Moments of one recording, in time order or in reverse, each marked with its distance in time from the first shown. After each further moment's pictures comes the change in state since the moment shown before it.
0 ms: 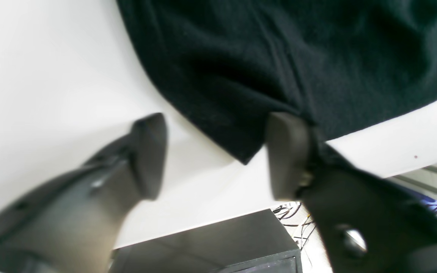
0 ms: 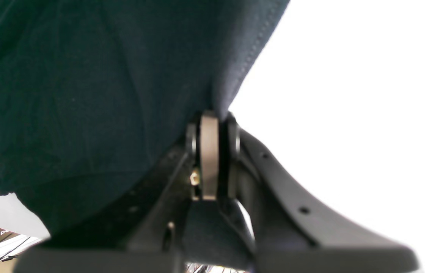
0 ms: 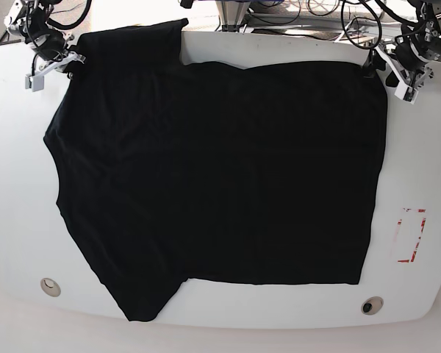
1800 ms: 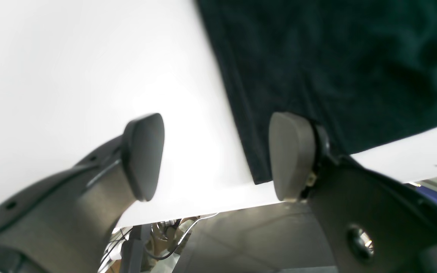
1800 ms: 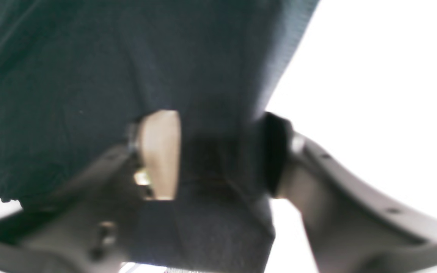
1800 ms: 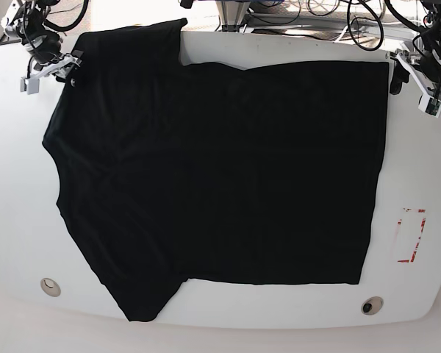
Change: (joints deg) left arm 0.0 0.6 -10.1 16.6 1.0 -0.2 7.5; right arm 0.1 0.5 0.4 0.3 0.3 0.4 1.5
